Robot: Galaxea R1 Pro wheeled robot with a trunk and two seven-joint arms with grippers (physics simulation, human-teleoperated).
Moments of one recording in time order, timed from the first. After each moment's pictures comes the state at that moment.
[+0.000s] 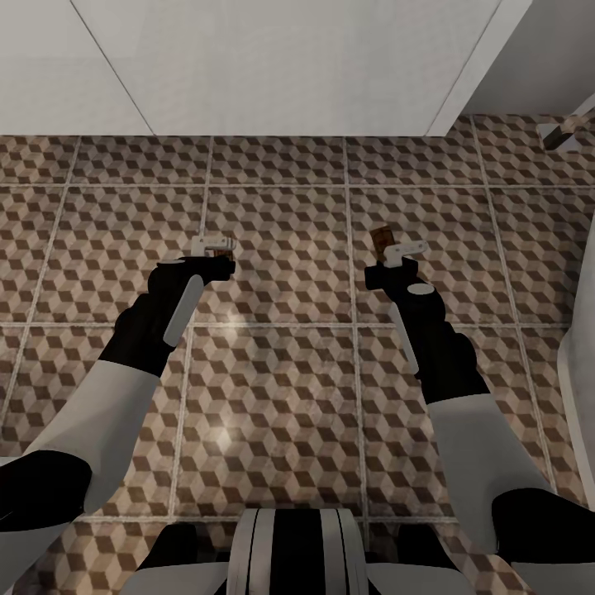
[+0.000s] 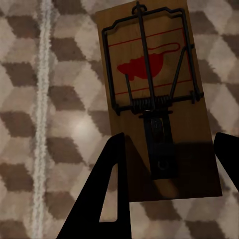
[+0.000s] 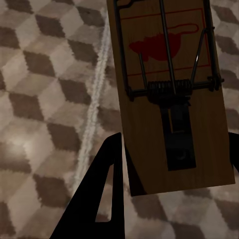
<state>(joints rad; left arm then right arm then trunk) -1.18 0.02 -0.24 -1.10 0.29 0.74 0.28 -1.04 0.05 0.10 -1.20 0.15 0.56 -0.03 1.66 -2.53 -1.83</state>
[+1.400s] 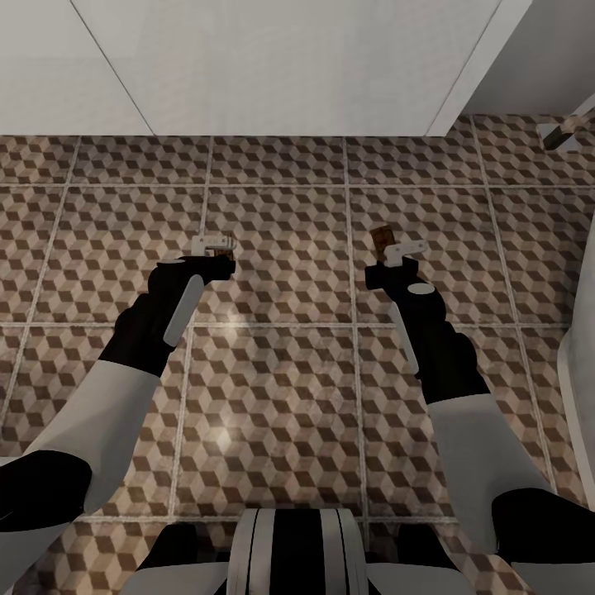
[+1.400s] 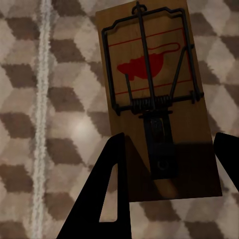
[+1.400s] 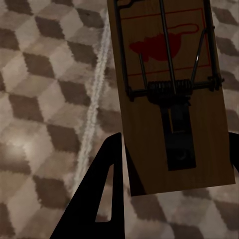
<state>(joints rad) -1.18 0.02 -0.24 -1.11 0.29 0.74 0.28 -1.04 0.05 0.10 -1.20 0.15 0.56 -0.03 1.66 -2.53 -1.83</state>
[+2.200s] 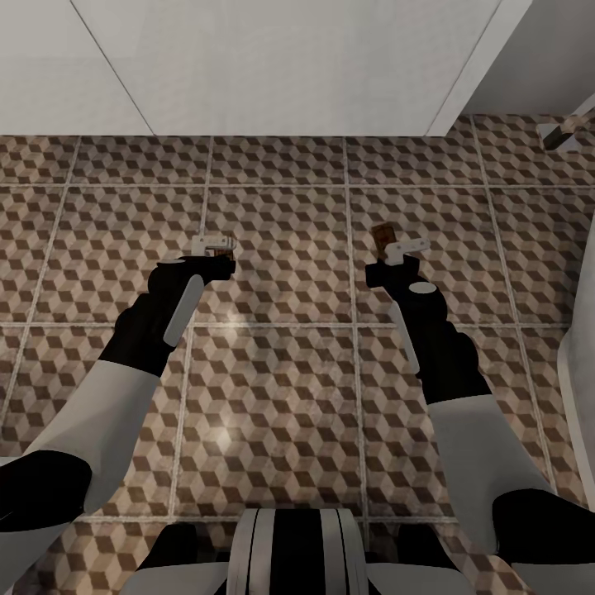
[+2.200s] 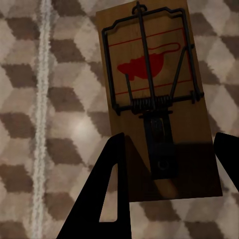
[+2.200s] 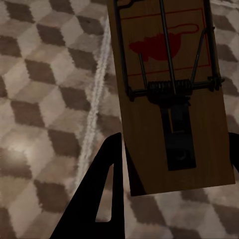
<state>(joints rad) -1.18 0.02 -0.24 -1.11 0.29 0.74 0.28 -1.04 0.05 0.10 -1.22 0.15 0.56 -0.03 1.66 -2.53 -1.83</state>
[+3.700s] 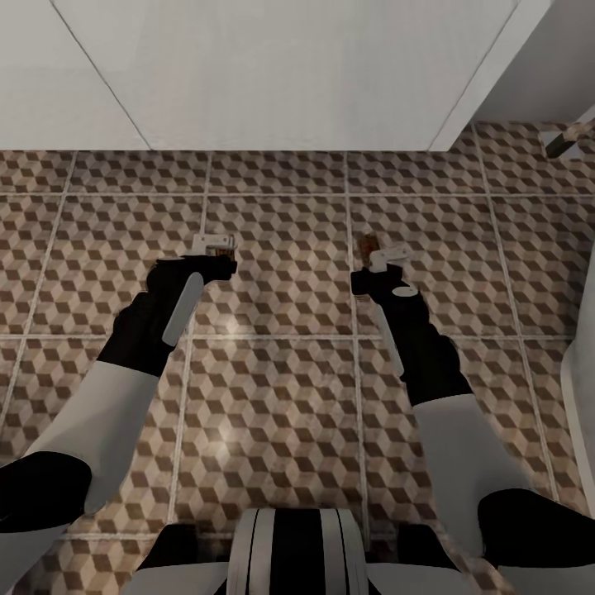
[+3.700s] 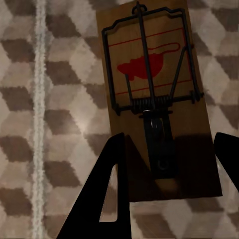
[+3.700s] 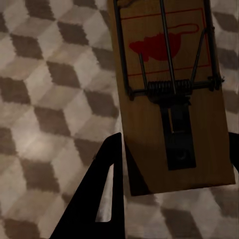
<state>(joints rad) -1.18 0.01 -0.24 -1.15 0.29 0.80 0.28 -1.04 0.11 0.10 -1.16 0.15 0.56 -0.03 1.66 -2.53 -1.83</state>
